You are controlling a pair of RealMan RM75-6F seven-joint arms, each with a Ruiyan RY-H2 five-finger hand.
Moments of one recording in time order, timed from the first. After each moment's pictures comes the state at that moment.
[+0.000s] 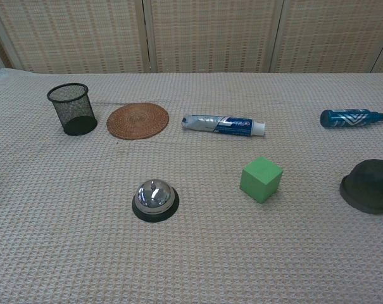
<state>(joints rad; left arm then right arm) -0.12 -1.15 -0.01 -1.71 1.67 1.56 0.21 0.14 -1.18 -0.02 -1.68 -1.36 1.62 -0.43</state>
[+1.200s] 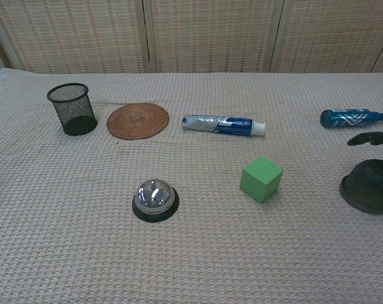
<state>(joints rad) -0.11 -1.14 -0.02 -1.71 1.67 1.56 0.18 0.48 -1.15 0.05 -1.74 -1.03 0.85 -0.33</state>
